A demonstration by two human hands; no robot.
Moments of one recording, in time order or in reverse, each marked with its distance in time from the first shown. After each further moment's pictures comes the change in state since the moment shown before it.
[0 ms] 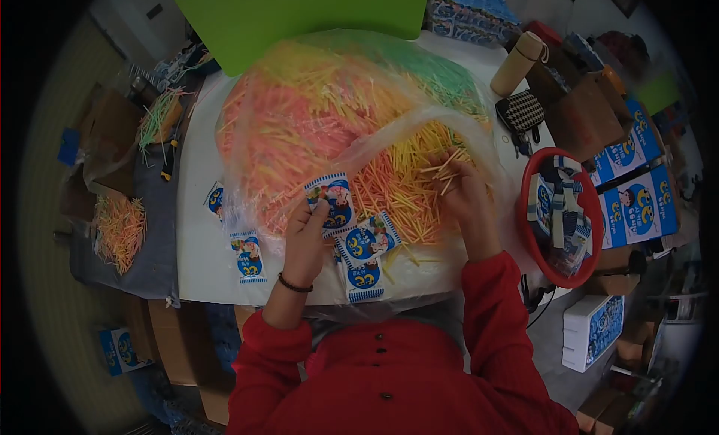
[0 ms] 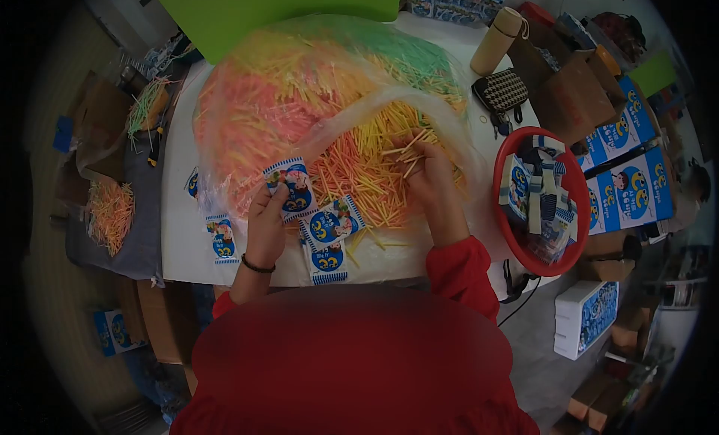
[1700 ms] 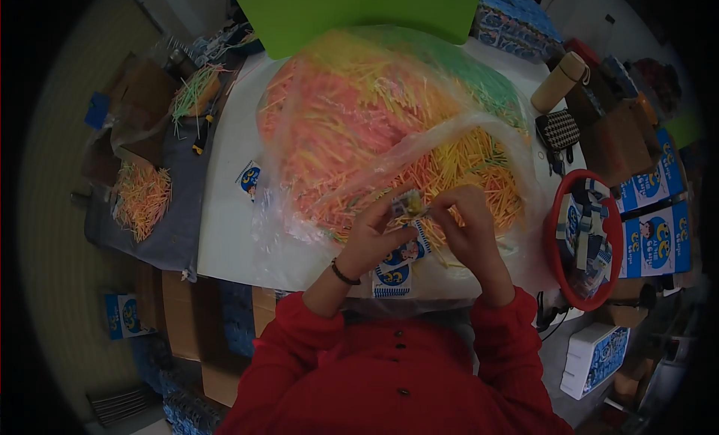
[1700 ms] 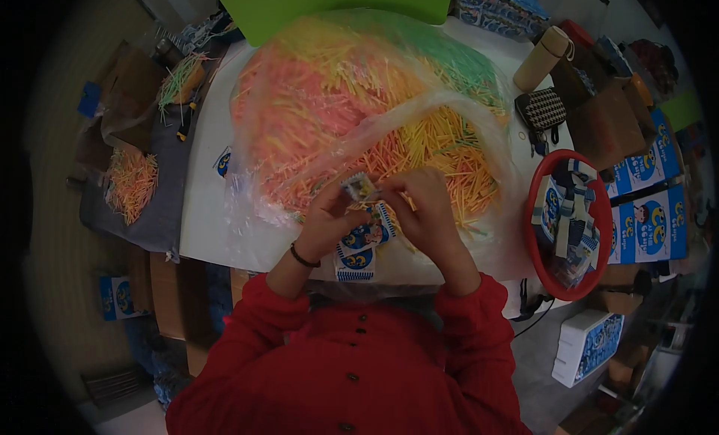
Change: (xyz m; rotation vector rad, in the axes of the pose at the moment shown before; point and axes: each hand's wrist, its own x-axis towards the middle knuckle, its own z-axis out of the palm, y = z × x) left_hand -0.007 -0.011 0.030 -0.074 -0.311 0.100; right_hand -0.076 0.018 0.087 -1.505 -0.377 -0.736
